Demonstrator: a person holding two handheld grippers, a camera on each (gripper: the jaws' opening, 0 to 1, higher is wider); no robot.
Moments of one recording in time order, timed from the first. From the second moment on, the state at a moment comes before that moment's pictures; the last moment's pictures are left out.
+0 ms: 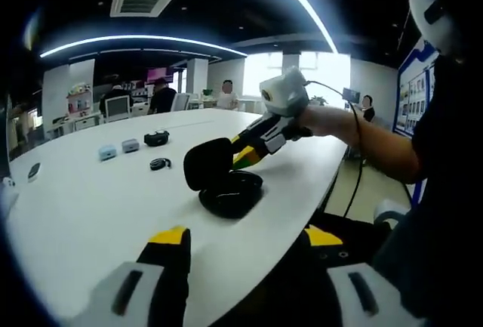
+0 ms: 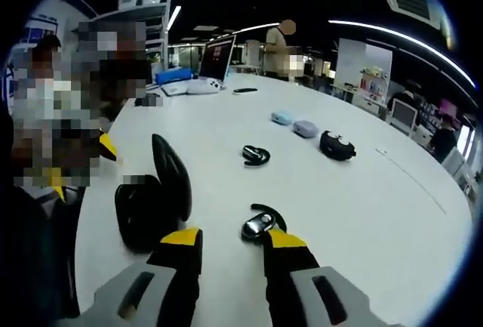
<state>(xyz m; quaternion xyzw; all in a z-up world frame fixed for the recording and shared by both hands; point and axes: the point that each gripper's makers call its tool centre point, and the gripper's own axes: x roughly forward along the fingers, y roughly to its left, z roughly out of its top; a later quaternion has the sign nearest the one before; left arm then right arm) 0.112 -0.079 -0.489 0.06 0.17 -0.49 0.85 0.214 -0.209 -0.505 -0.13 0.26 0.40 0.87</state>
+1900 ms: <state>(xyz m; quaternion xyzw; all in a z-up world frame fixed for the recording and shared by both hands) 0.244 -0.222 -0.468 0.10 0.51 -0.46 0.72 0.130 -0.290 -0.500 -0.16 0.19 0.26 0.93</state>
